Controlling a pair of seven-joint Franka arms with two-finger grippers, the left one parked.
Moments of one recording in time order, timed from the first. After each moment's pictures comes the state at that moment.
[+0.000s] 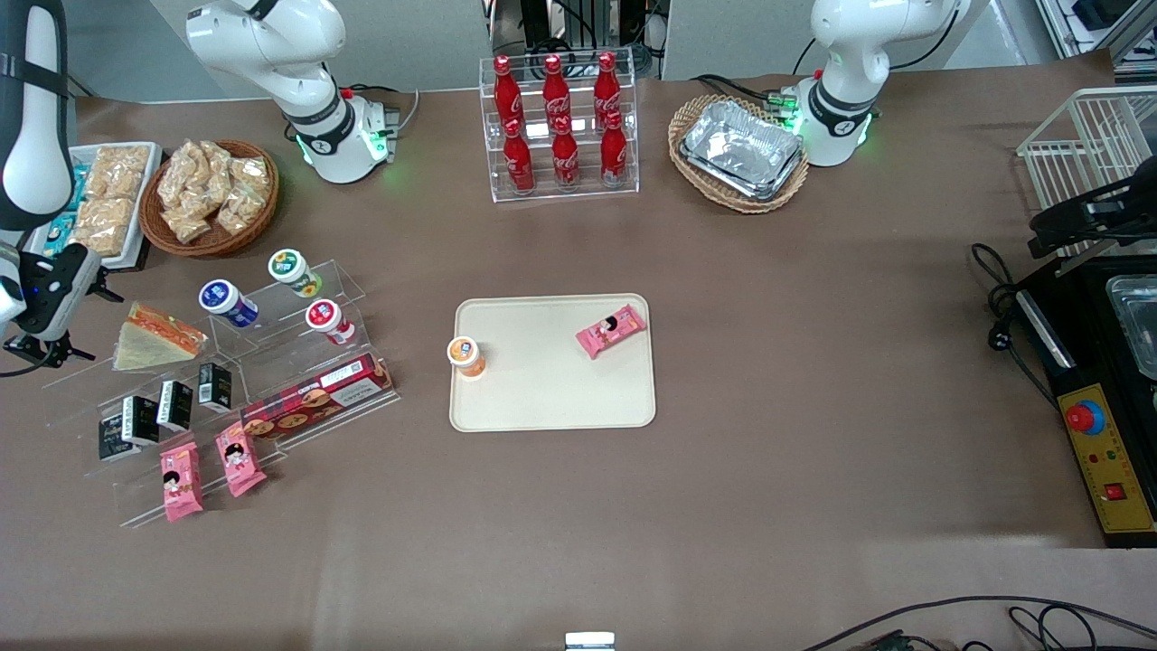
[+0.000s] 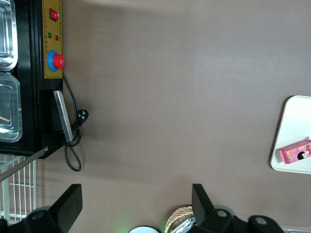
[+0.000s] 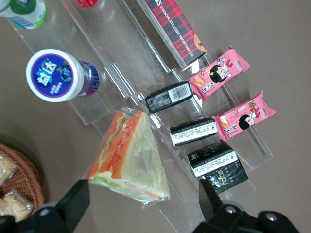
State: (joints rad) arm 0.07 -0.02 -0.40 -2.03 -0.02 2.02 -1.71
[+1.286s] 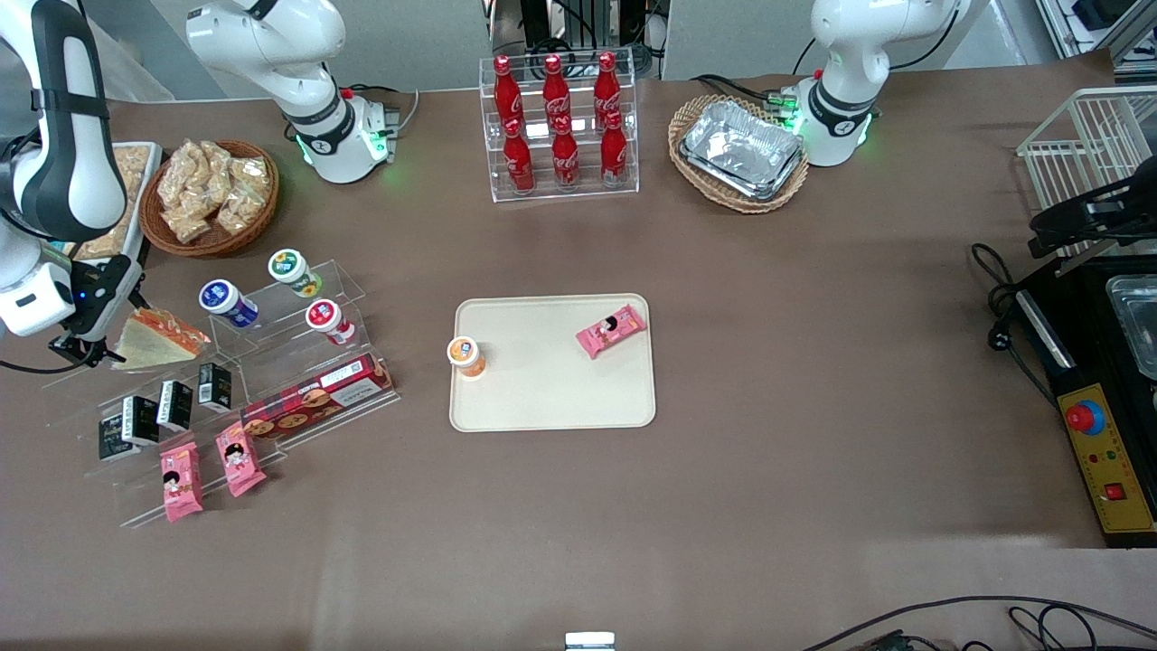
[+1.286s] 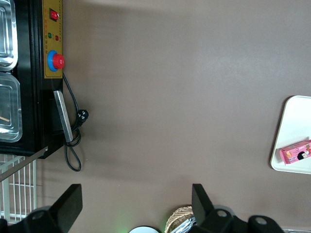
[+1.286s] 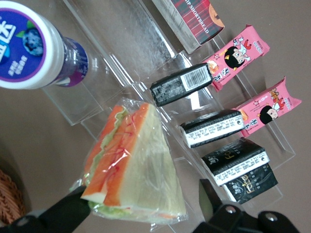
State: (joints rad) arm 0.07 -0.03 -0.44 -2.23 -0.02 2.27 -1.71
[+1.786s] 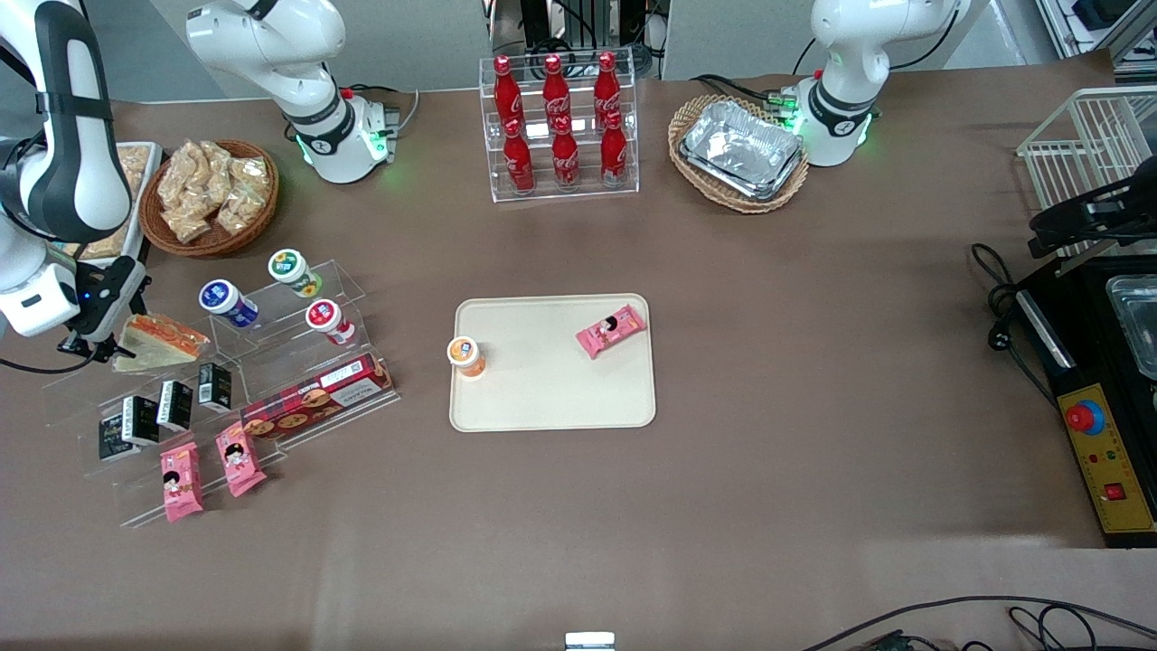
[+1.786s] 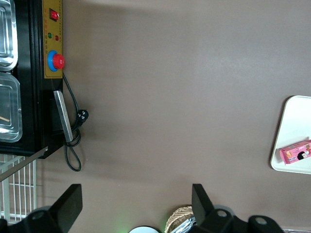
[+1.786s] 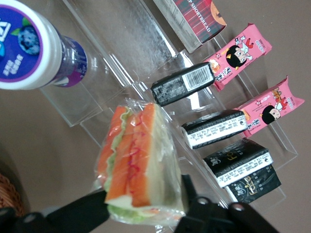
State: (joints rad) arm 0.07 -0.02 -0.44 -2.25 -0.02 2.29 -1.71
